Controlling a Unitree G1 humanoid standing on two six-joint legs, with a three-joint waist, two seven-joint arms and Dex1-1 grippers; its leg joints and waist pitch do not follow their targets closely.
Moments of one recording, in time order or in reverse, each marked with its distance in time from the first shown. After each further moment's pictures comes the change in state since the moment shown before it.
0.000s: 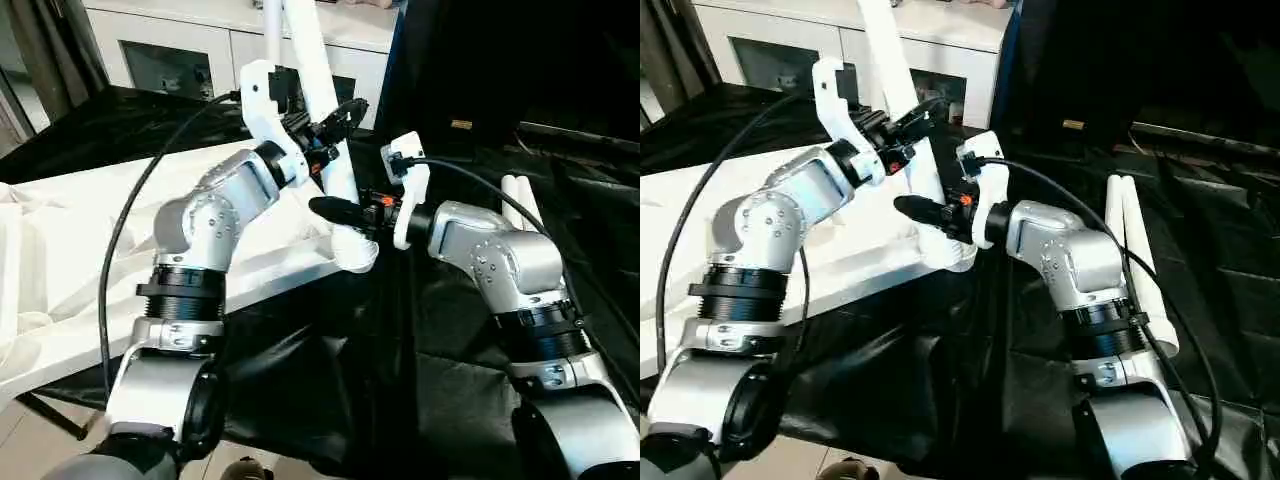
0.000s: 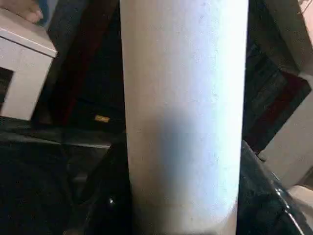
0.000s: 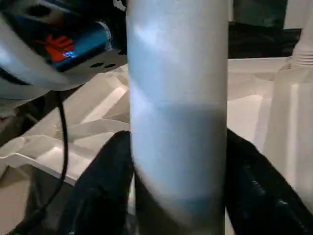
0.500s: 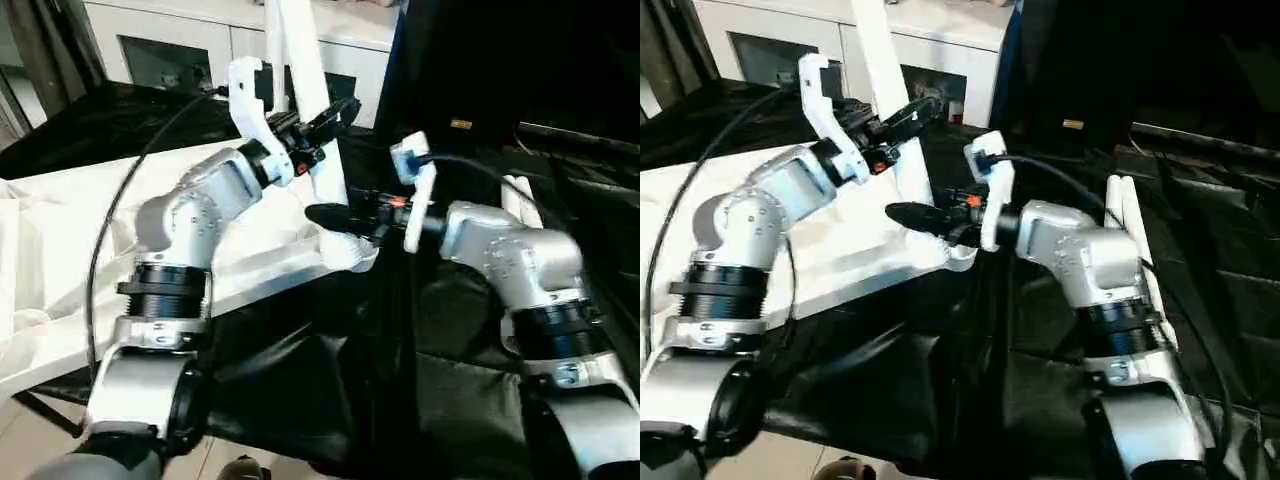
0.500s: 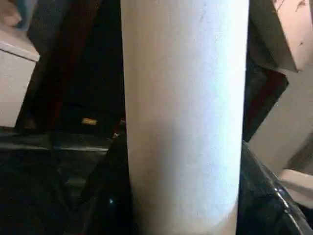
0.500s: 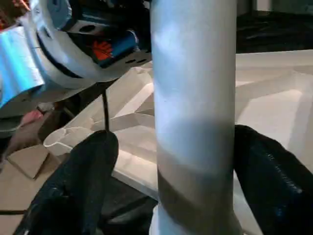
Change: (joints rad) left arm 0.011 0.064 -0.022 -0.017 -0.033 0.029 -0.162; right arm 0.000 -0.070 -0.015 -0.029 0.102 0.090 0.153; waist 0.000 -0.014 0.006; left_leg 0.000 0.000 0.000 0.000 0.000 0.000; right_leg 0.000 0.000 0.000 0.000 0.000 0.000
